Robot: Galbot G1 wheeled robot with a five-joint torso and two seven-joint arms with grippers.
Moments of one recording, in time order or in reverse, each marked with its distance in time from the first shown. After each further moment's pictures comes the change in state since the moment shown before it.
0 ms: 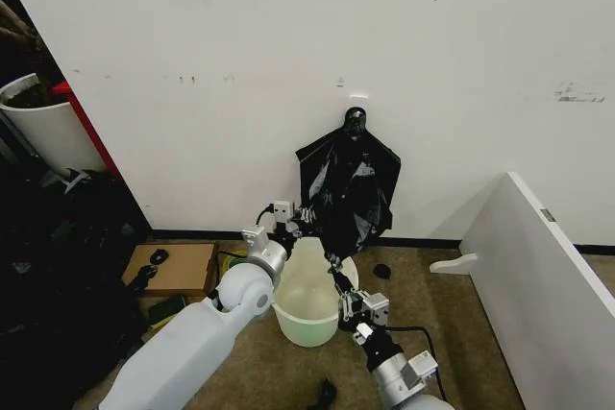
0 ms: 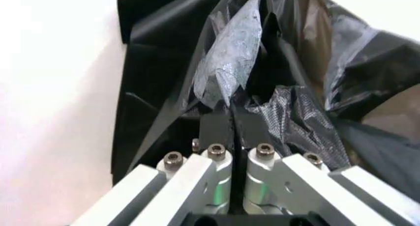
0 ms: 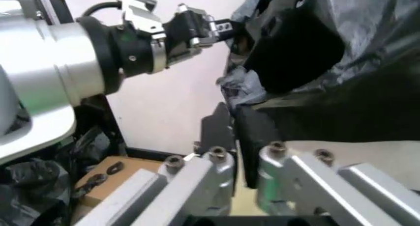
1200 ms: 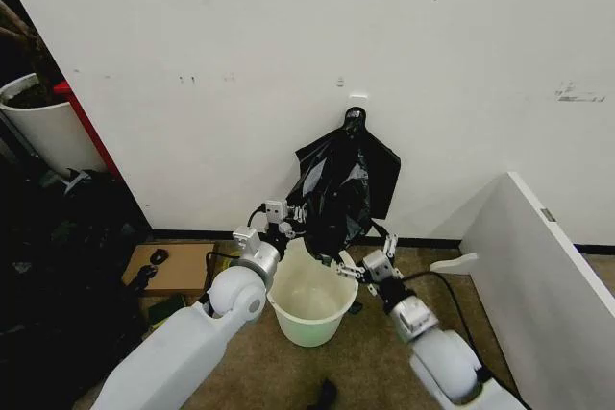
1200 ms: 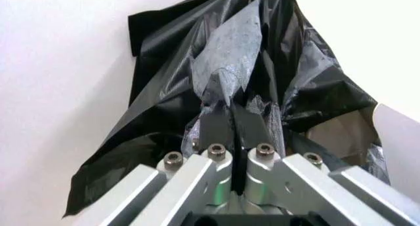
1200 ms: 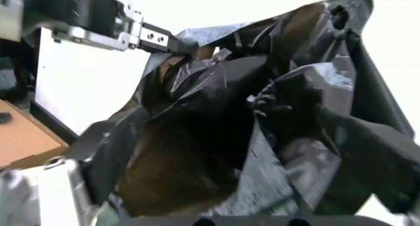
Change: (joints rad) left arm 0.019 0.024 -0.011 -0.033 0.016 -0.008 -0.004; right arm 0.344 -0.137 -0.020 -0.131 -0.315 -0.094 0.048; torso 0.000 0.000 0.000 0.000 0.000
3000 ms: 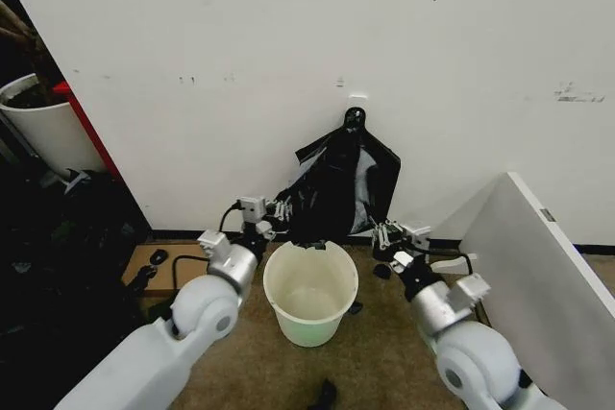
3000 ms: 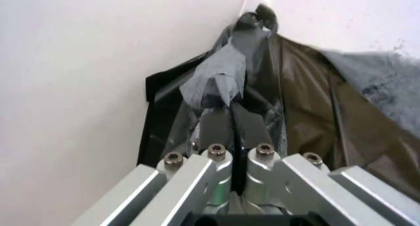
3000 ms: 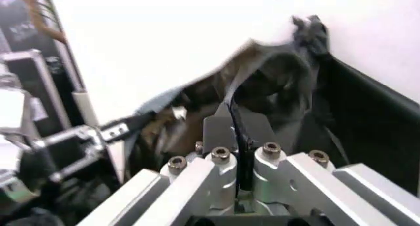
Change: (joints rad) left arm 0.210 0.149 -0.174 -0.307 -0.025 0.014 -0.006; right arm -0.180 -0.049 0.141 0.392 0.596 -0.134 0.014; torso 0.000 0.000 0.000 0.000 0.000
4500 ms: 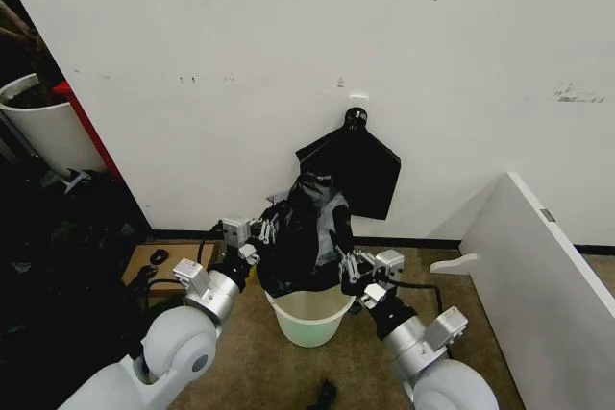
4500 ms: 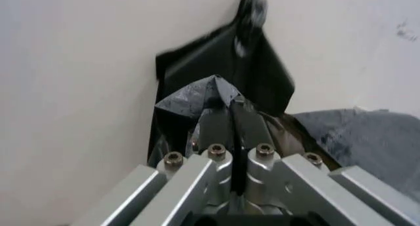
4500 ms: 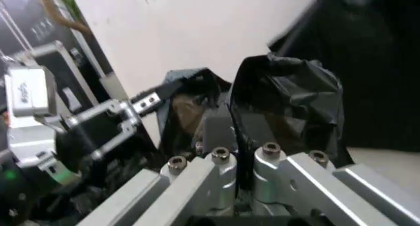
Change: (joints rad) left arm 0.146 0.007 -0.029 0.002 0.104 -0.070 0.037; right arm -0.087 0.088 -0.136 -0.065 -0.017 0.031 -0.007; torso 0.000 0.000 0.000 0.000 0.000
